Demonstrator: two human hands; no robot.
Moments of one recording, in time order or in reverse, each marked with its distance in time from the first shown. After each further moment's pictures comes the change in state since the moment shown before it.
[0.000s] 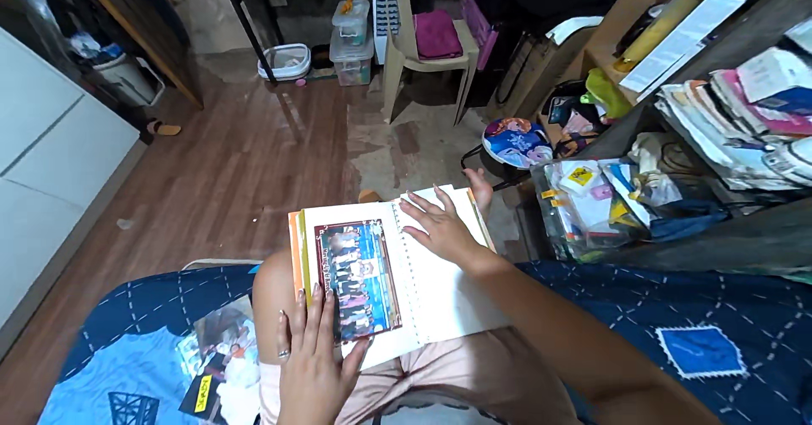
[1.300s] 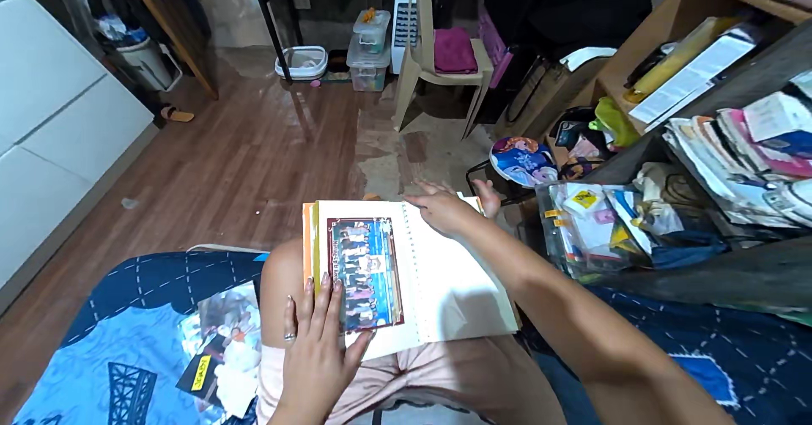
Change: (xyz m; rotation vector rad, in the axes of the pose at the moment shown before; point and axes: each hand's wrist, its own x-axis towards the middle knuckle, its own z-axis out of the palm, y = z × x) left_hand -0.001 0.000 0.006 -0.004 0.037 -0.016; right_hand 0.080 -0.015 -0.049 -0.009 -0.706 0.372
